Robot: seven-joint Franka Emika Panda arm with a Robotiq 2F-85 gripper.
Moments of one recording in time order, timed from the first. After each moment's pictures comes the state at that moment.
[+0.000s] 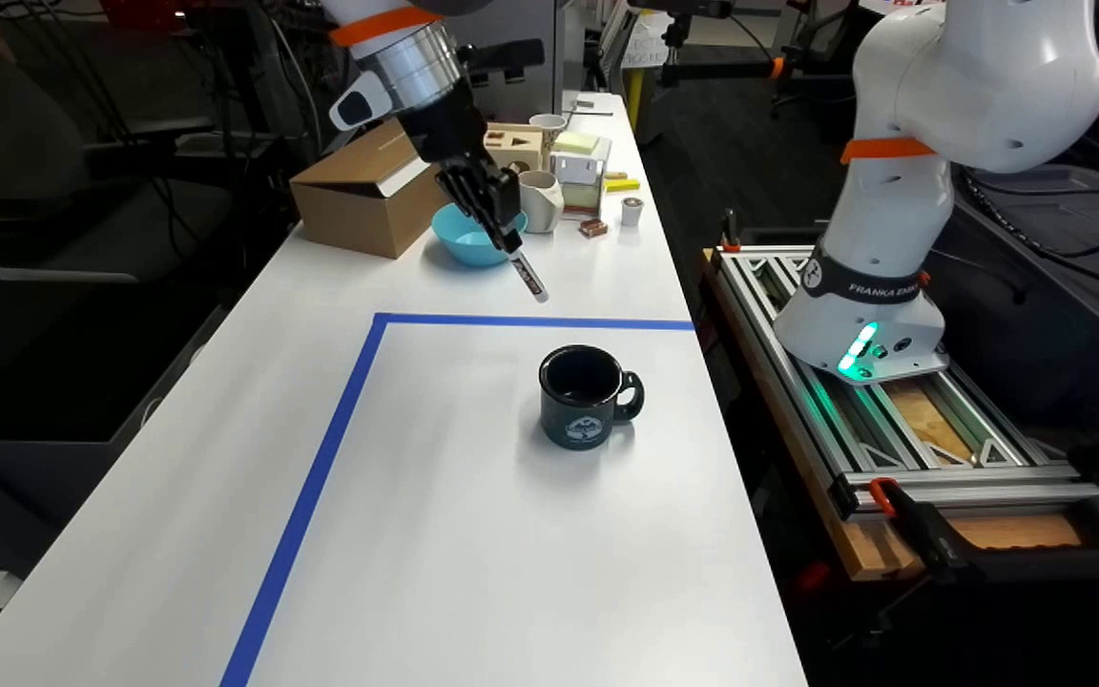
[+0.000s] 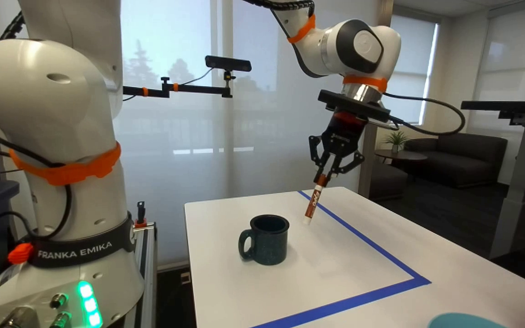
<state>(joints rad) -0.02 0.12 0.01 -2.15 -0.01 1.88 -0.71</state>
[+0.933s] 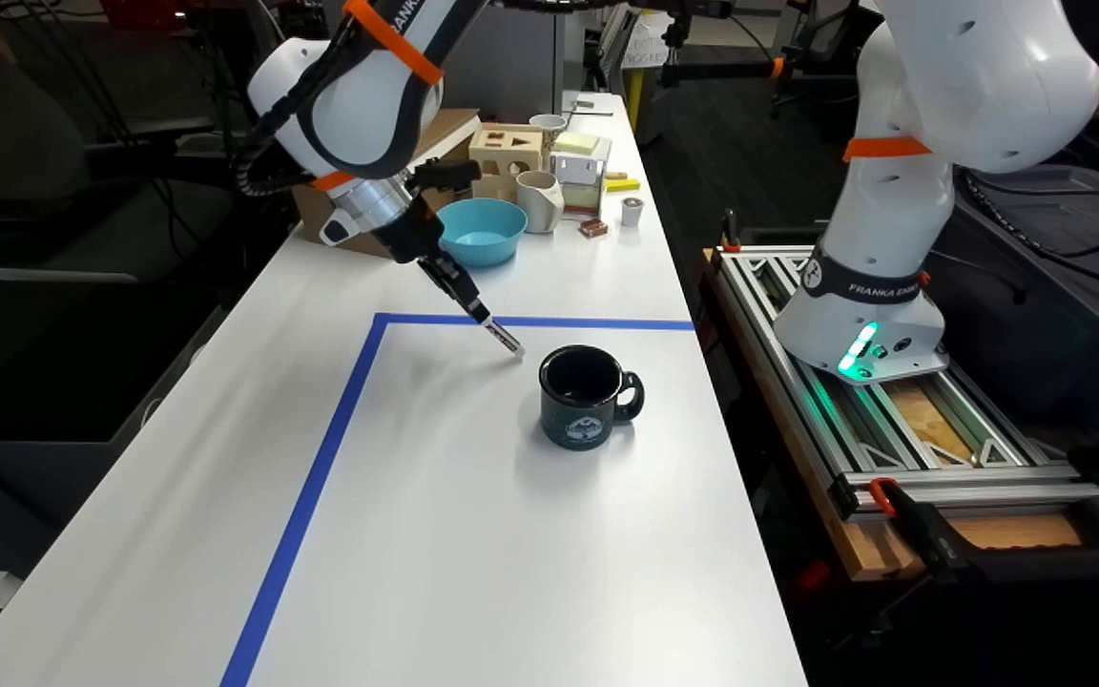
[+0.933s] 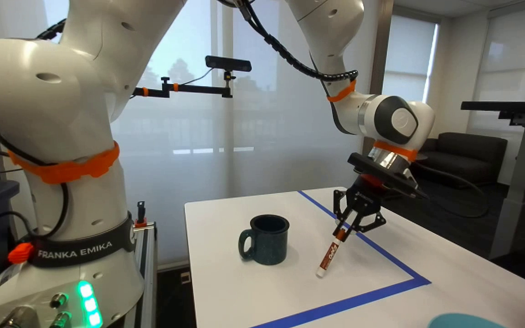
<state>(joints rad) -0.07 0.57 0.01 -1.85 -0.01 1.89 -0.65</state>
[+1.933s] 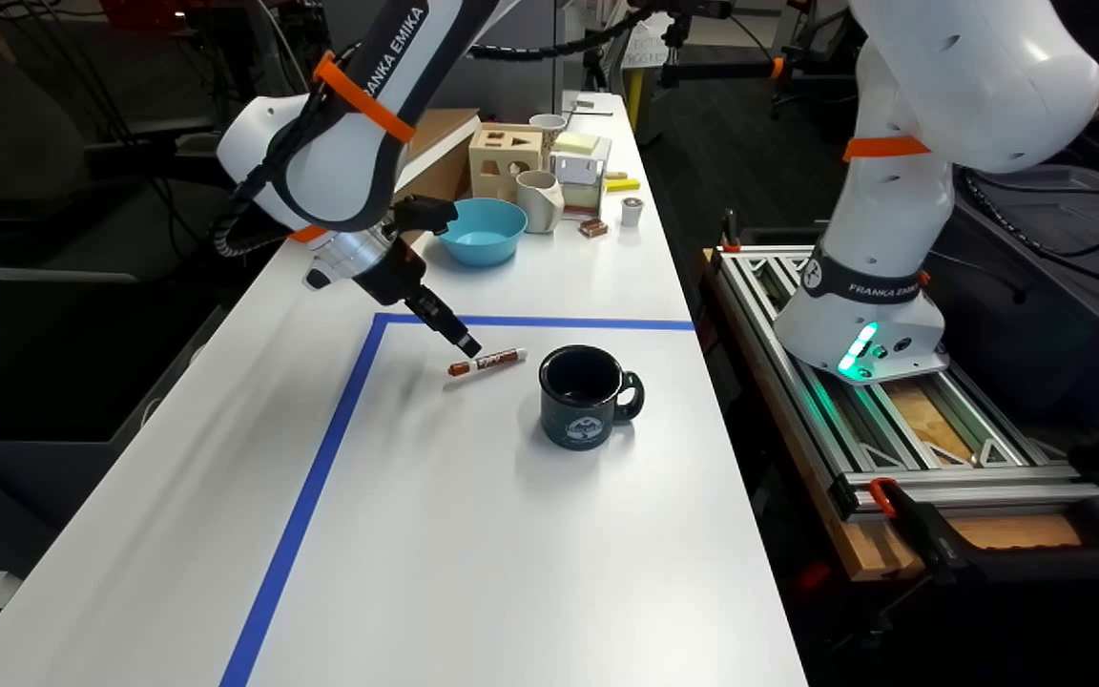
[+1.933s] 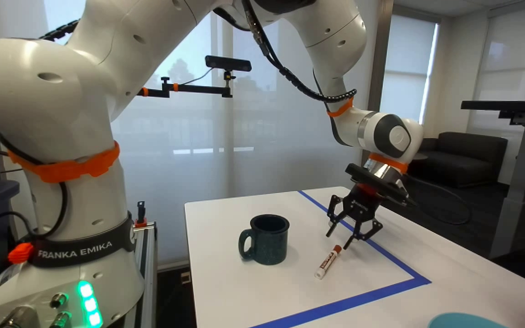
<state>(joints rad) -0.06 0.71 0.07 -1.71 -0.05 1.84 -0.57</state>
